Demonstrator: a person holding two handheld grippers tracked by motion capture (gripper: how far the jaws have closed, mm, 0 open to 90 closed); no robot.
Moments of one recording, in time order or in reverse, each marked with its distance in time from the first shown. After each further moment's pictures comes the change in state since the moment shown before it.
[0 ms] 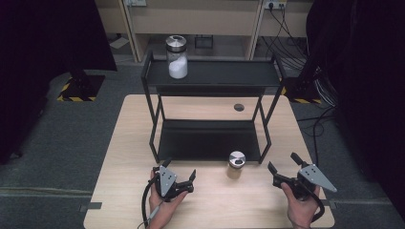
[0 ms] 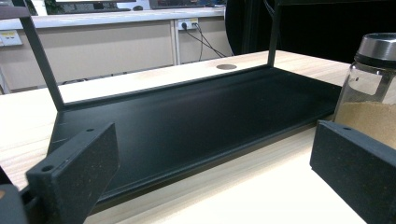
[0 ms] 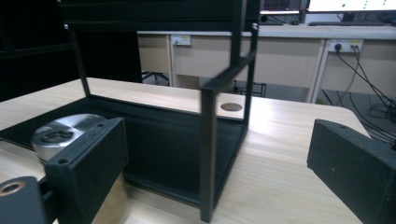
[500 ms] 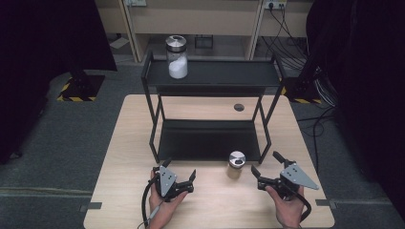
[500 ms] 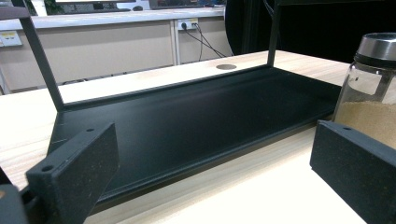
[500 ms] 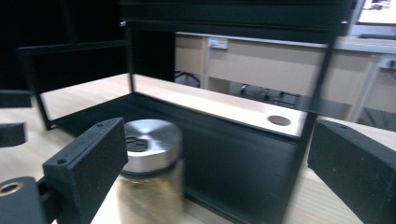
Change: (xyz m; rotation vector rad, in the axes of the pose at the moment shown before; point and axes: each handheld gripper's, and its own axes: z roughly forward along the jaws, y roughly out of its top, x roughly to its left) left arm 0.000 0.000 0.000 -0.001 0.000 0.001; right arm 0.019 0.002 0.022 -0.006 0.149 -0.076
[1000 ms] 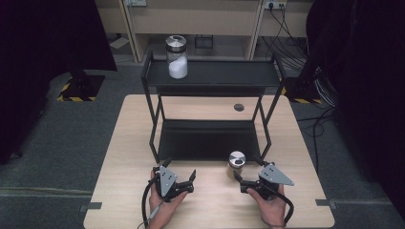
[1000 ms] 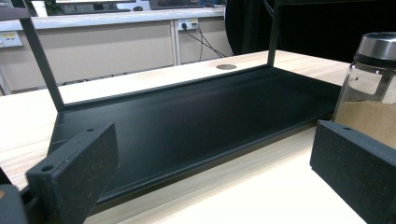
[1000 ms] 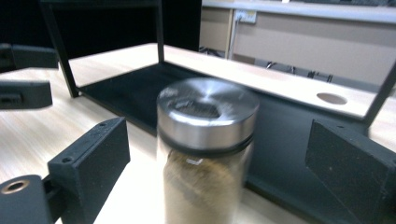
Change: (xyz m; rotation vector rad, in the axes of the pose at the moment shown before) left arm 0.000 0.000 0.000 0.000 -0.001 0.003; right arm 0.018 -0.009 0.036 0.106 0.085 -0.011
